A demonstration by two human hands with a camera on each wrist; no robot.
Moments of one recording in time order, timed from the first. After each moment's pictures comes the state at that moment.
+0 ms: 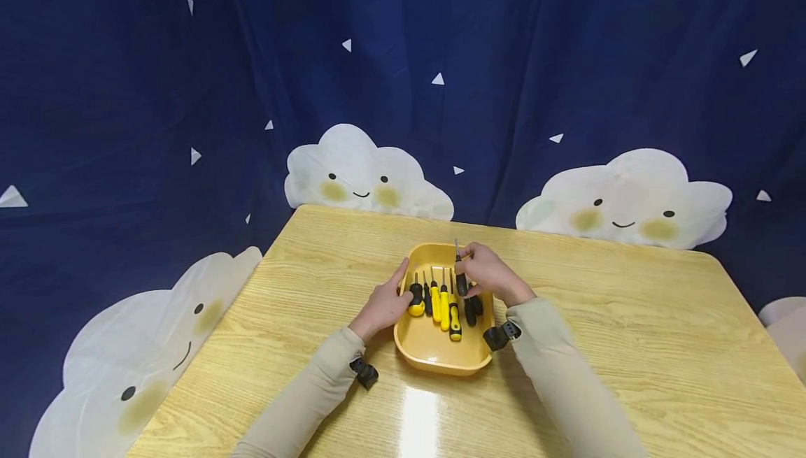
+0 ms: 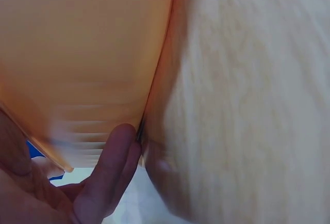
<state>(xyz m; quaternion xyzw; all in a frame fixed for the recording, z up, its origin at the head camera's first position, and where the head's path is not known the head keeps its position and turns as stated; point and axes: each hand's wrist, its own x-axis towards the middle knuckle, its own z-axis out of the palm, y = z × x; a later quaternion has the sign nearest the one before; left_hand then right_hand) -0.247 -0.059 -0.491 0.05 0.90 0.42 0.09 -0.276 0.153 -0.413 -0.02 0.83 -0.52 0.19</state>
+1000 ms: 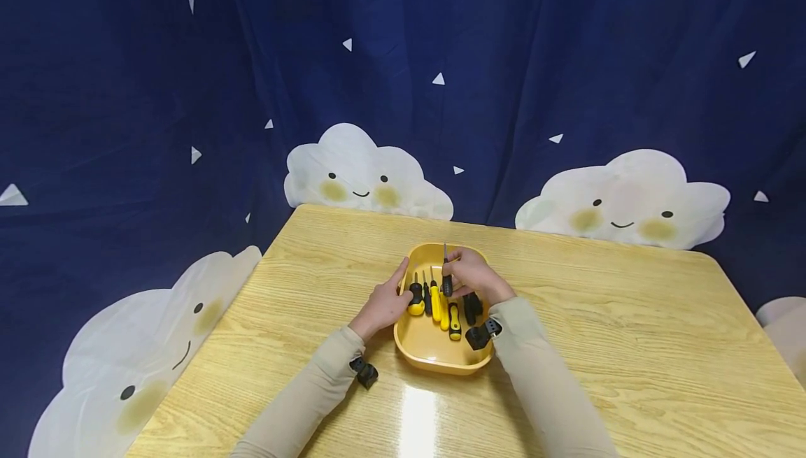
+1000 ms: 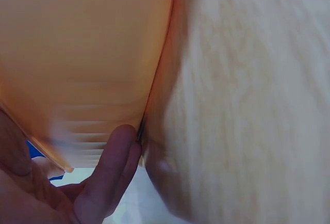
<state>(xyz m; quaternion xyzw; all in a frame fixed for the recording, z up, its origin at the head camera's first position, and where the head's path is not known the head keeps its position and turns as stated) -0.248 -0.059 -0.493 0.06 0.91 0.41 0.08 -0.287 0.133 -0.436 0.00 0.81 -0.55 0.20</state>
